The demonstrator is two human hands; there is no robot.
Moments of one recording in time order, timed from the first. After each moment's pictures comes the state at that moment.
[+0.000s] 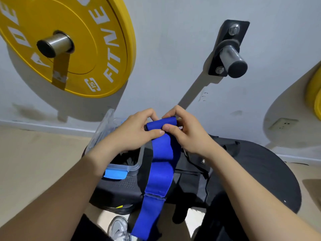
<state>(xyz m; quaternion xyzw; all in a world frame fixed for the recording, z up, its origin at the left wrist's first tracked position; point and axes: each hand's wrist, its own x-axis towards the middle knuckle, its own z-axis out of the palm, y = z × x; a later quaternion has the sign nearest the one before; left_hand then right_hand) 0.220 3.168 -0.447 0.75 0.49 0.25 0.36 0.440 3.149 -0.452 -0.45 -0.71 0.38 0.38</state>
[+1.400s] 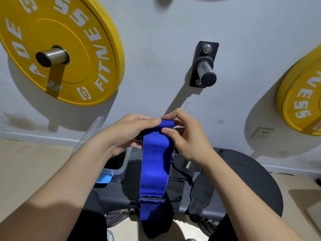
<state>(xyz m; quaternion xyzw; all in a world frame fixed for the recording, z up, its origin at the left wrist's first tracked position) 0.268 3.129 -0.408 0.58 0.46 0.30 0.60 0.482 3.103 -0.433 -0.45 -0.71 0.31 0.45</state>
